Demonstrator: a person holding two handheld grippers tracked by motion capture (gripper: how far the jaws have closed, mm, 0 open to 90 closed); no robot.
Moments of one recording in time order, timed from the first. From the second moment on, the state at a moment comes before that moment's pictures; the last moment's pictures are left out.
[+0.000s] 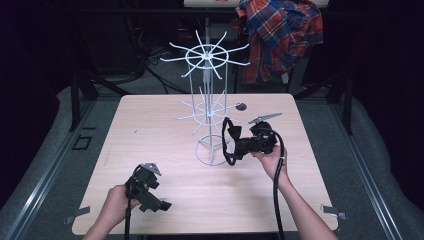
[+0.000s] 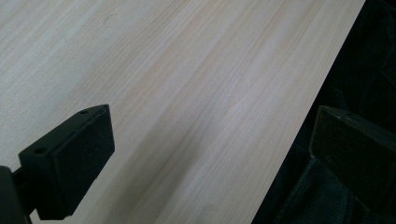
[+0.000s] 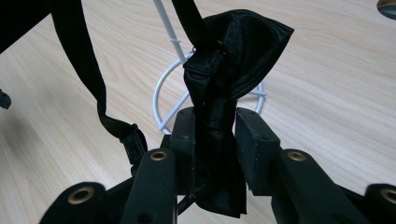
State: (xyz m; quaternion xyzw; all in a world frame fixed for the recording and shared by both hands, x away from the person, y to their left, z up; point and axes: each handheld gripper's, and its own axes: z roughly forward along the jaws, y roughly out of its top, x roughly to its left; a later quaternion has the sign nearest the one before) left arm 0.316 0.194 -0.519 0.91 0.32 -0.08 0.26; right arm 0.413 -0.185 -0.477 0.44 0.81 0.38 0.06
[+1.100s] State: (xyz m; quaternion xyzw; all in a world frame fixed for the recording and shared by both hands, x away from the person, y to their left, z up) left arm 0.316 0.195 -0.519 0.91 0.32 -0.09 0.26; right arm 0.406 -0.189 -0.470 0.44 0.82 0.36 0.08
